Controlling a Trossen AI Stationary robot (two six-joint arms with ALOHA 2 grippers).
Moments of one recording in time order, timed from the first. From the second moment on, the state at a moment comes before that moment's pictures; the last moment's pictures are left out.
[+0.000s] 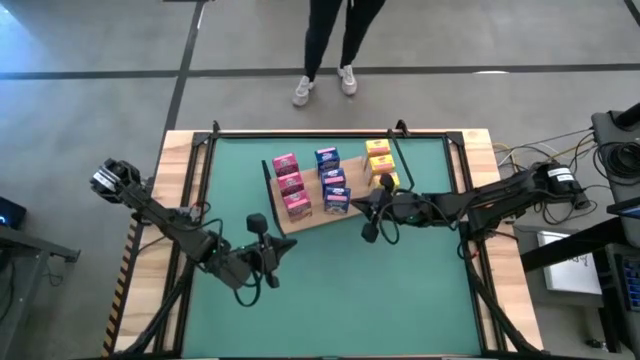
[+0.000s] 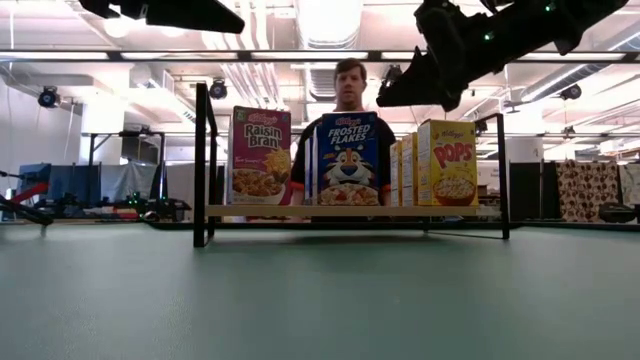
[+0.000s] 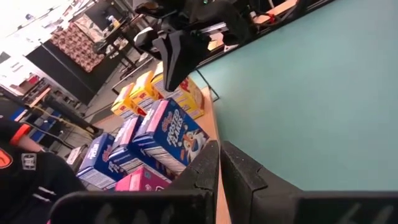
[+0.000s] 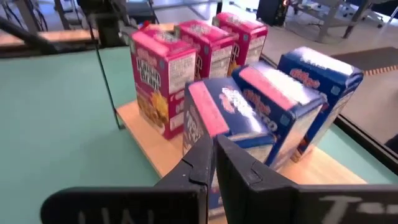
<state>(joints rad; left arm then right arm) -0.61 1.35 0.79 0.07 -0.96 0.17 0.10 1.29 0.64 0.29 0.43 0.12</state>
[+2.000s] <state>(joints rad) -0.56 0.94 0.61 -0.18 -0.98 0.18 0.11 1.88 1.73 -0.85 0.55 0.88</state>
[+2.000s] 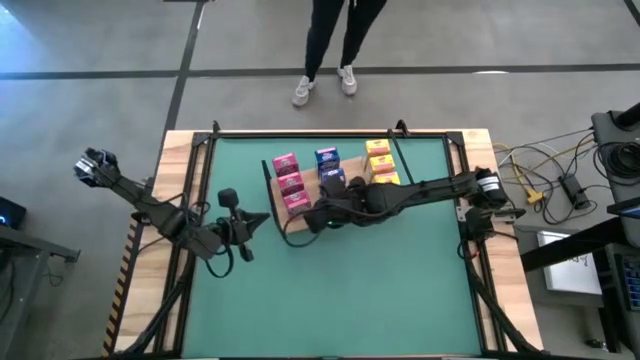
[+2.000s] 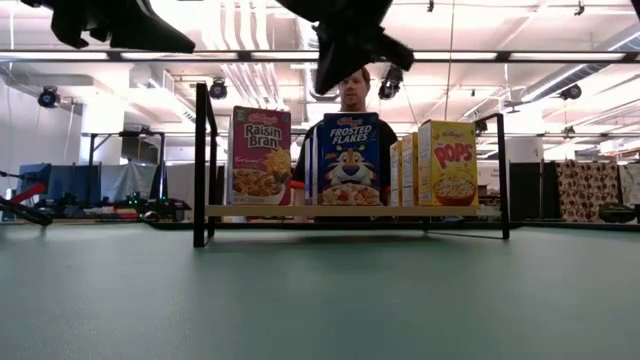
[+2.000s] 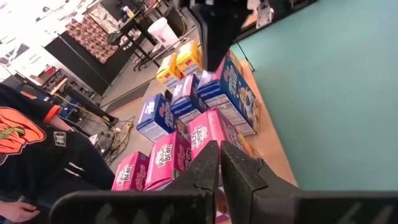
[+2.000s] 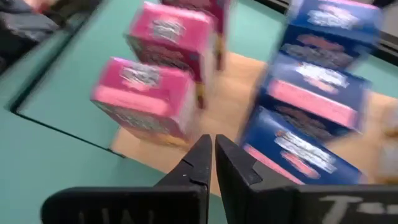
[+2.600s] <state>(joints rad) -0.56 0.96 0.61 -0.18 -0.98 0.18 0.11 1.90 1.75 -0.99 0.67 0.99</state>
